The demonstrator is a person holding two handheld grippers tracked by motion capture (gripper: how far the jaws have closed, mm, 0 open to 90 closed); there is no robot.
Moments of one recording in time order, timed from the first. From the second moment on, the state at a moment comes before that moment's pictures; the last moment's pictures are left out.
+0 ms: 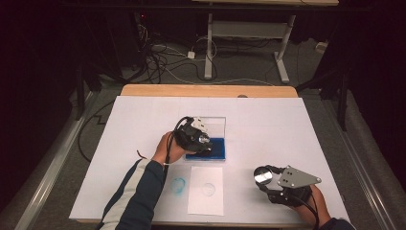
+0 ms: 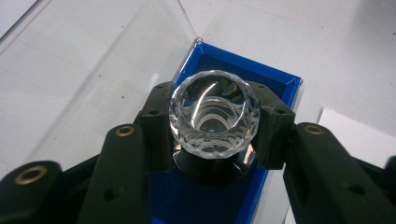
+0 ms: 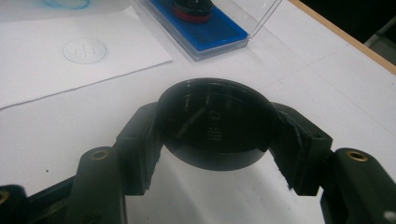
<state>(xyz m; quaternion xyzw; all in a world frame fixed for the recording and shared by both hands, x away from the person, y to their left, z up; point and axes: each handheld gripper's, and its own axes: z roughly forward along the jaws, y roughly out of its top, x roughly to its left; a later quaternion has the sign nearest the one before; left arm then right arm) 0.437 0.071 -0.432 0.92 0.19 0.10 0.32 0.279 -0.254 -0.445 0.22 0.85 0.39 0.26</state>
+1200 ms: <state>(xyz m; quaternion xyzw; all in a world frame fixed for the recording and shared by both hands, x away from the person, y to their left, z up) 0.435 0.073 -0.413 0.92 0.19 0.12 0.33 0.279 -0.255 -0.444 0.22 0.85 0.39 0.26</state>
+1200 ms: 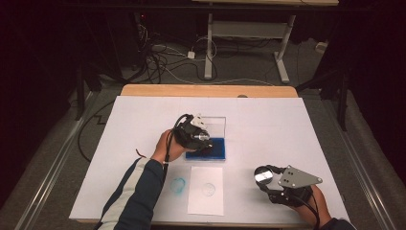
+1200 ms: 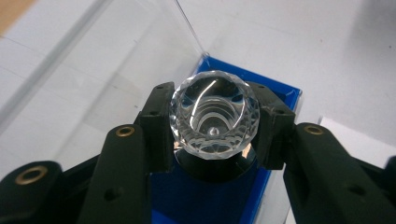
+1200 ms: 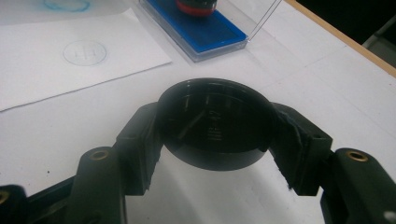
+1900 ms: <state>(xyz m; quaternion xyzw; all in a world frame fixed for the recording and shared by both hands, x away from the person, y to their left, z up) 0.435 0.076 -0.400 0.91 0.19 0.13 0.34 0.279 -0.255 -0.444 0.22 0.85 0.39 0.26</state>
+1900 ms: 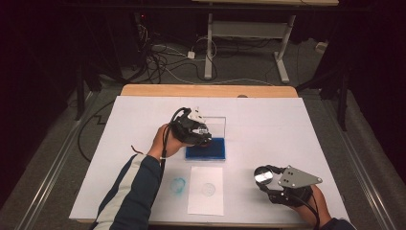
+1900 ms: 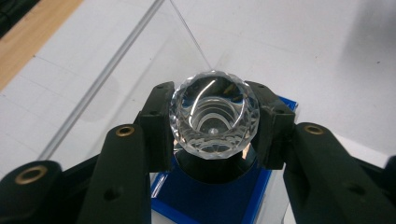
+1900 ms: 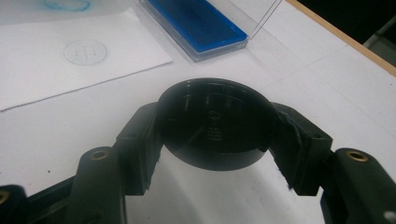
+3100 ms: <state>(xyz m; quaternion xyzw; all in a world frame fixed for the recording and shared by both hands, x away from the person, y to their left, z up) 0.438 0.068 -0.432 0.92 0.21 0.11 0.32 0.278 -0.255 -0.445 0.22 0.86 0.39 0.26</state>
